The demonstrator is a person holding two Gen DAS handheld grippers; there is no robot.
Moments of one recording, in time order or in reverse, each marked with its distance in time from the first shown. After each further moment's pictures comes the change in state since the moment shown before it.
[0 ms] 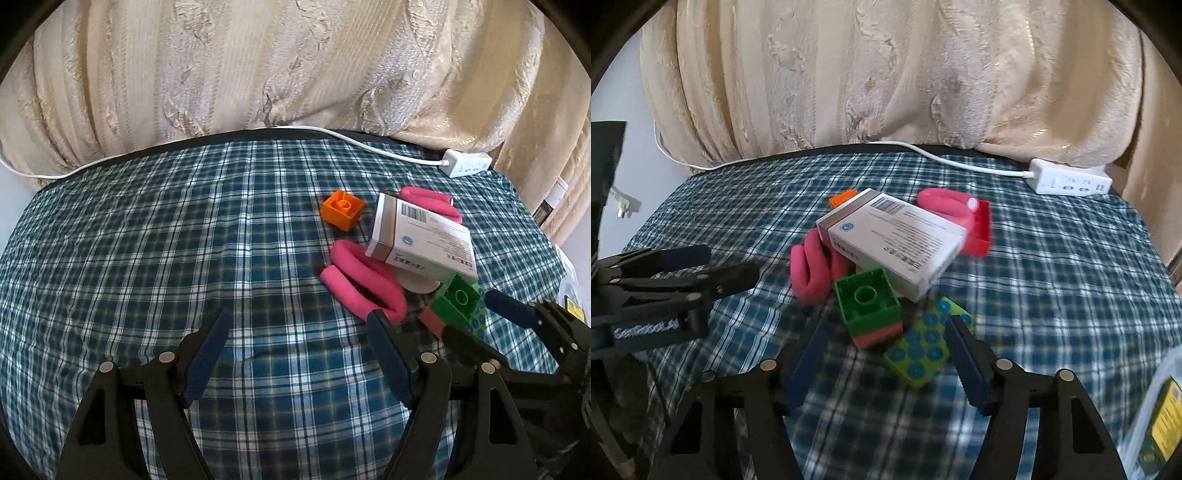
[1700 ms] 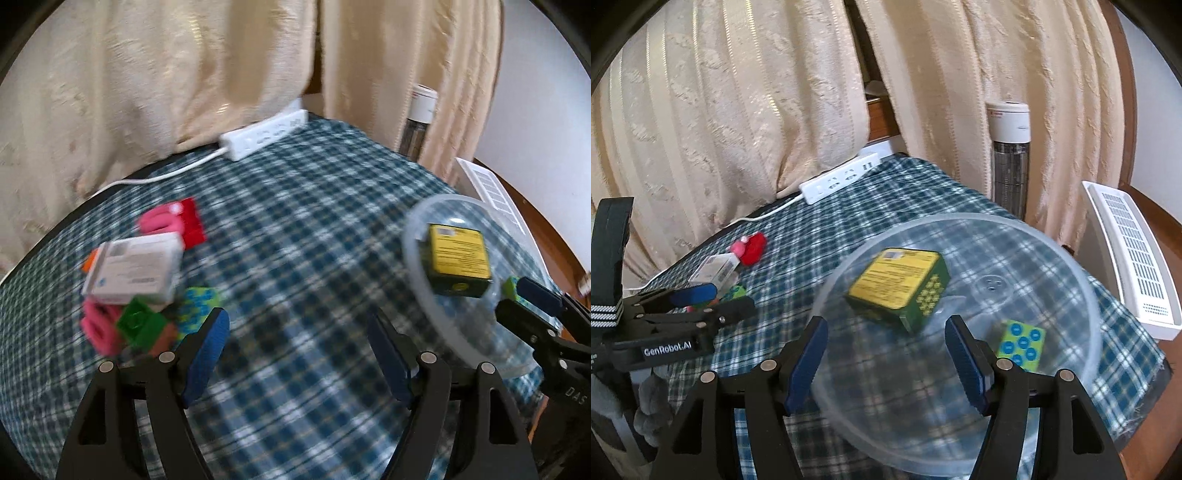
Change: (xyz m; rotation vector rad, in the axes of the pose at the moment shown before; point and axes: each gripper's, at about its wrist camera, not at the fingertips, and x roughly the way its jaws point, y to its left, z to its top) left arm -0.020 -0.216 -0.024 0.401 -0.006 -0.239; right arm -0.167 -0.166 -0.131 0.472 -0.192 -0.239
